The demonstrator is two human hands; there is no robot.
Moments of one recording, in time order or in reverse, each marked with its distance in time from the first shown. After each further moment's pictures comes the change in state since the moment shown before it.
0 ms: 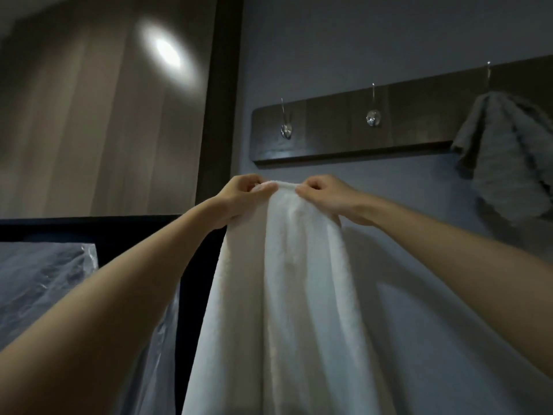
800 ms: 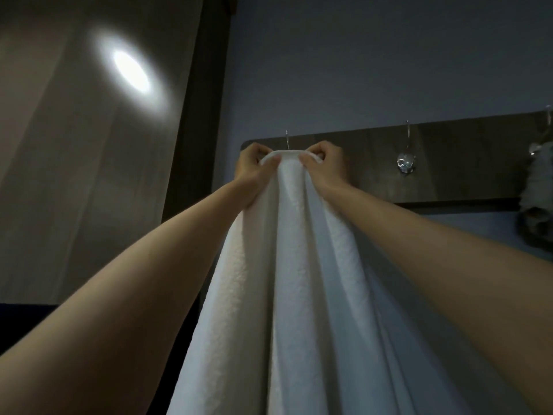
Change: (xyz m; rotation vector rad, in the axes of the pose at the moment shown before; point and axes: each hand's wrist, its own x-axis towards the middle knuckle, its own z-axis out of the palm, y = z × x) left_hand 0.228 -0.007 -0.009 -0.243 0.341 0.218; right_hand 0.206 0.008 -0.018 0.061 0.696 -0.108
